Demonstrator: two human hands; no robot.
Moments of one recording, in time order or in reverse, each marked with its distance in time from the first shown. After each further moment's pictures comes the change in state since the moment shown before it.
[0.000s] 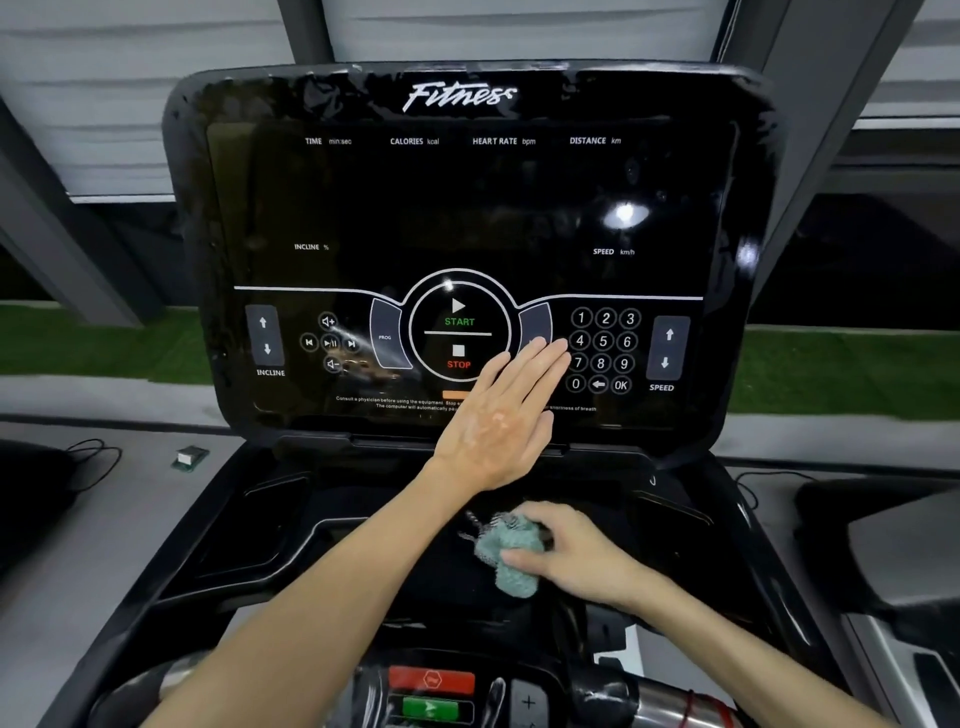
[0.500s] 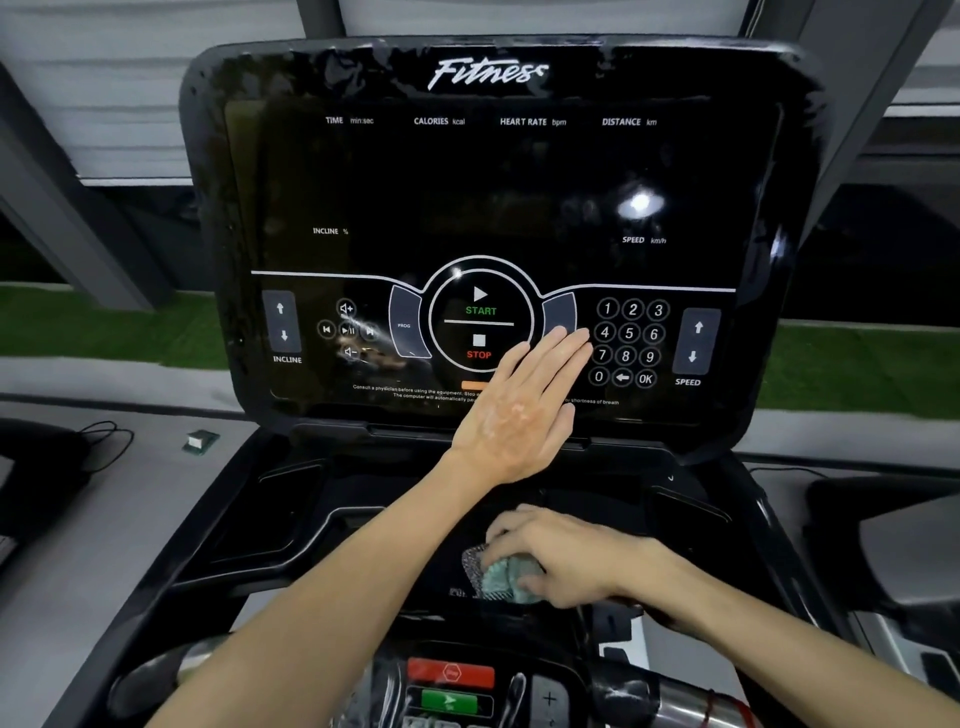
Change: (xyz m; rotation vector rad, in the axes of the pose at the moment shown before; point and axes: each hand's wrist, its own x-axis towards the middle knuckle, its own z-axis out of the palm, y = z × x) left_hand -0.001 -0.002 0.002 -0.048 0.023 -0.013; right_hand 0.021 -0.012 0.004 -0.629 -0.372 -0.311
